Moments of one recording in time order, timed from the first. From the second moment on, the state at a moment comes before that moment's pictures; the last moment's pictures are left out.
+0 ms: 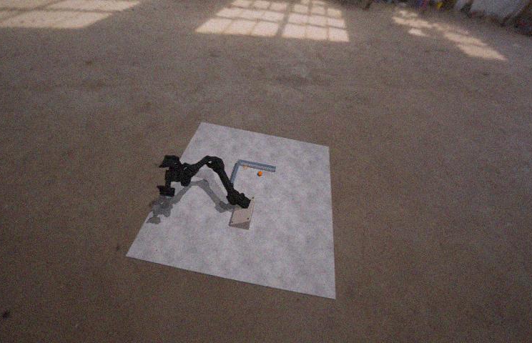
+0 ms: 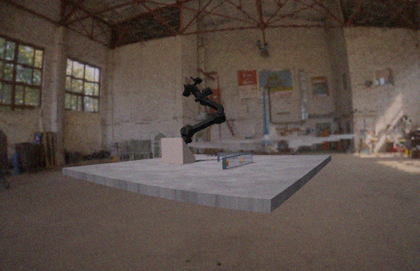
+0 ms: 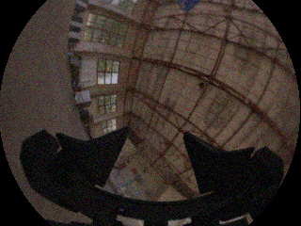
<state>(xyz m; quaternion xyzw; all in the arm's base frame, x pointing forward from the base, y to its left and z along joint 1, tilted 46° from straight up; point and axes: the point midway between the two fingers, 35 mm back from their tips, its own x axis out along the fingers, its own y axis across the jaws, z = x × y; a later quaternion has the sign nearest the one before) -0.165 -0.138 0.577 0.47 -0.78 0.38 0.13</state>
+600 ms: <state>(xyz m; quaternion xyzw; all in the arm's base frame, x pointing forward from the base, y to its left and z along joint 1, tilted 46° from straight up) -0.157 -0.292 0.484 0.59 -0.69 0.38 -0.17</state>
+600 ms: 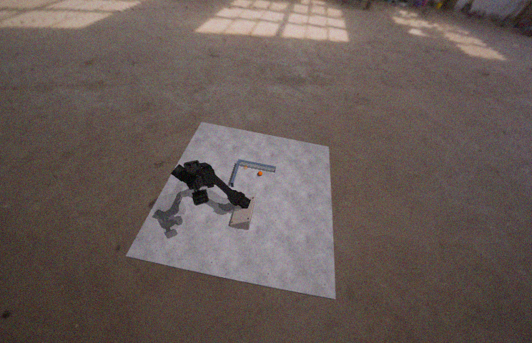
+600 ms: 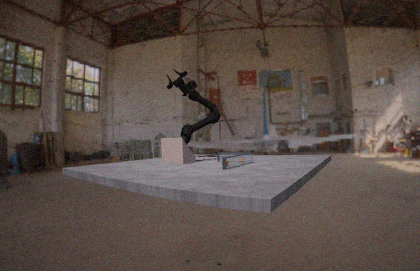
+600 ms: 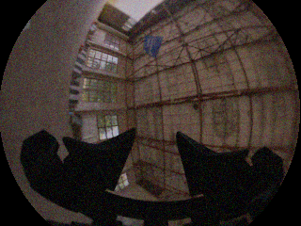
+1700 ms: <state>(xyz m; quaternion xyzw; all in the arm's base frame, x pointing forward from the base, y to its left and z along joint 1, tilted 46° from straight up) 0.246 -0.361 0.195 0.62 -0.37 -0.10 -0.68</state>
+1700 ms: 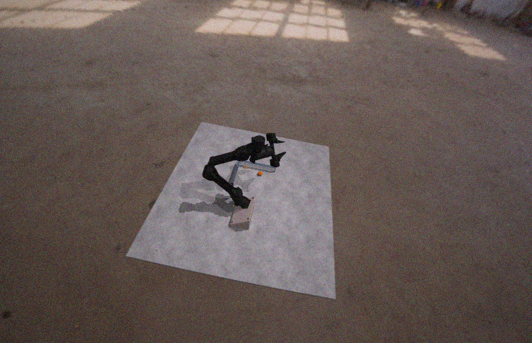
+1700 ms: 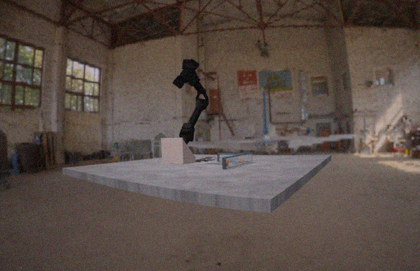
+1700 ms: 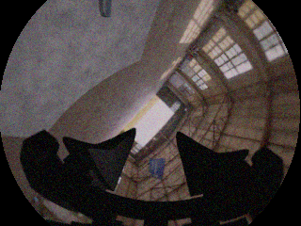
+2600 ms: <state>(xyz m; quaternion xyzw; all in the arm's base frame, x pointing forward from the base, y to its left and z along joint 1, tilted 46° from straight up) 0.363 0.011 -0.018 0.34 -0.23 -0.67 -0.62</state>
